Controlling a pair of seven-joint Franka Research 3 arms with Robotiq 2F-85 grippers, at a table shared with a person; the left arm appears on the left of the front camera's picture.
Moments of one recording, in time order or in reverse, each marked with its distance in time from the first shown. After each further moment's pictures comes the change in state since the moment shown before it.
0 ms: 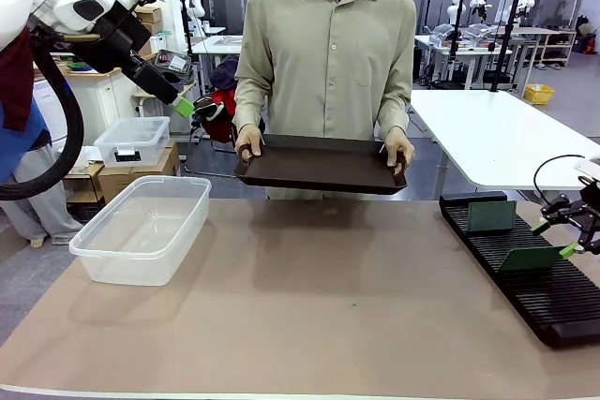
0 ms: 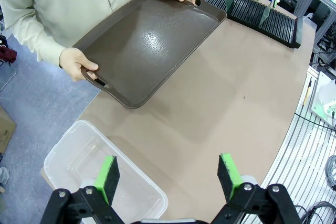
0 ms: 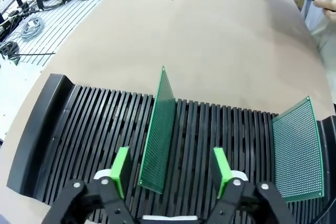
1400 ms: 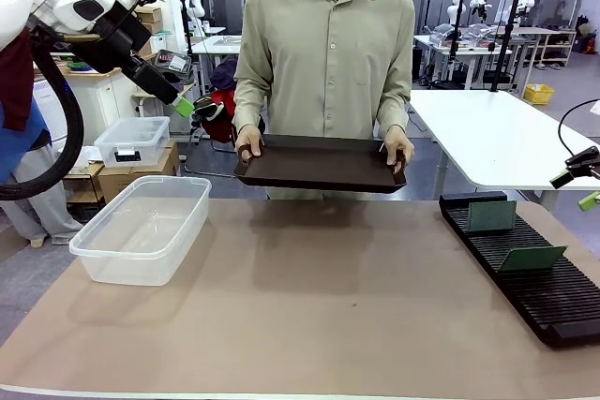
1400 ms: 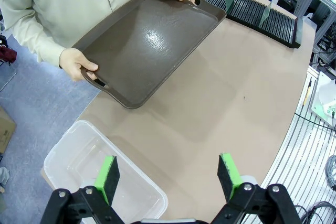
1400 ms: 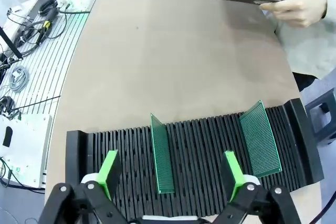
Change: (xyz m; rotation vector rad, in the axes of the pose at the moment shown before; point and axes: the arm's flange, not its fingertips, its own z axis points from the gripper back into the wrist) left arm 0.000 0.000 0.000 0.000 0.000 0.000; right arm 0.096 0.018 0.062 -0.146 0.056 -0.244
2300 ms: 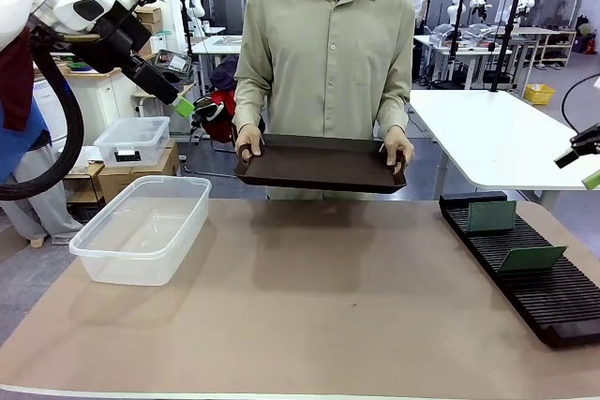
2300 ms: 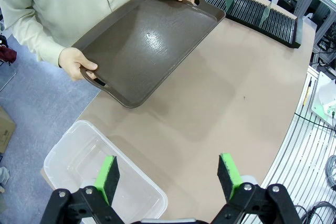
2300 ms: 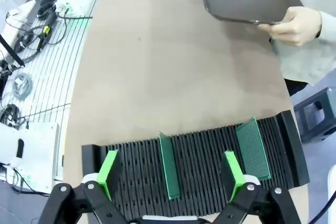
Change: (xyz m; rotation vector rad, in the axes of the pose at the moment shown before) left arm 0.000 0.000 0.000 0.000 0.000 0.000; right arm 0.069 0.022 0.028 -0.032 0.042 -0.018
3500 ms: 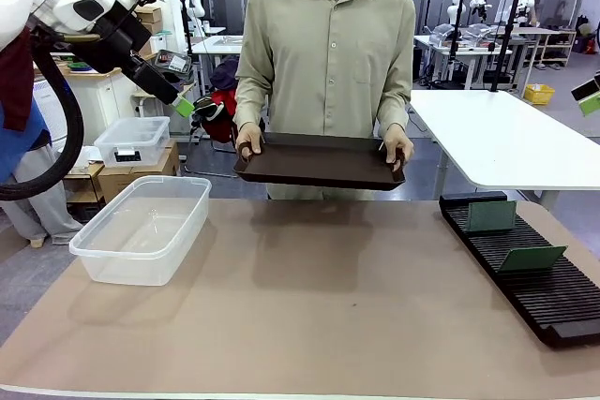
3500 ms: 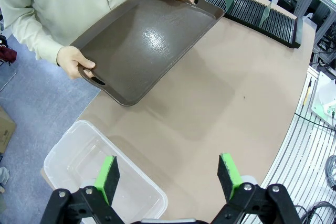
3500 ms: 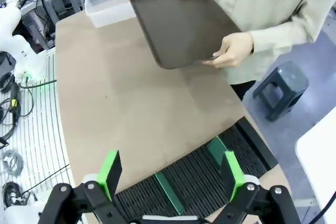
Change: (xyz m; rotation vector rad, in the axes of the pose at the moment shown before) left arm 0.000 0.000 0.000 0.000 0.000 0.000; right arm 0.102 0.052 0.059 -0.299 -0.085 -0.229
